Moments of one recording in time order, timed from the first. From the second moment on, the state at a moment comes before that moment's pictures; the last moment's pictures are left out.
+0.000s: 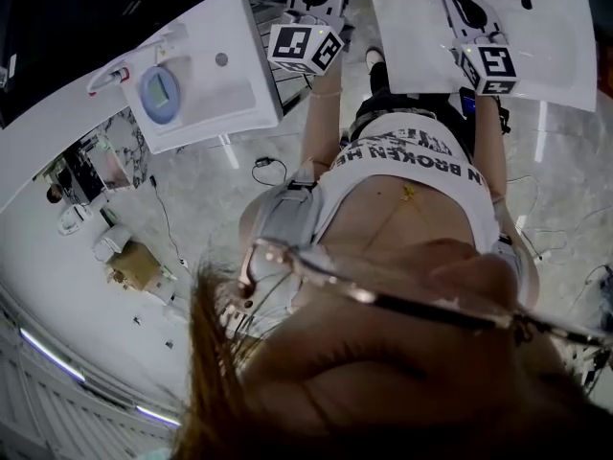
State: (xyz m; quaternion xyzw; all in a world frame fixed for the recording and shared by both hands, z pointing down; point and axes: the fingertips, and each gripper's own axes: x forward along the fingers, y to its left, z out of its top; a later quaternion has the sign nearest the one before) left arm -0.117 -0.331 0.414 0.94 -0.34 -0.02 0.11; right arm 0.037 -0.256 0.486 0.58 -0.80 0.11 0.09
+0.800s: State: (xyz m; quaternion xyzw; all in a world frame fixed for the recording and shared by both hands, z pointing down) left arm -0.050 -0.359 0.533 0.93 -0.33 0.08 0.17; right arm 0.061 -0.247 0.500 0.60 -0.78 0.15 0.09
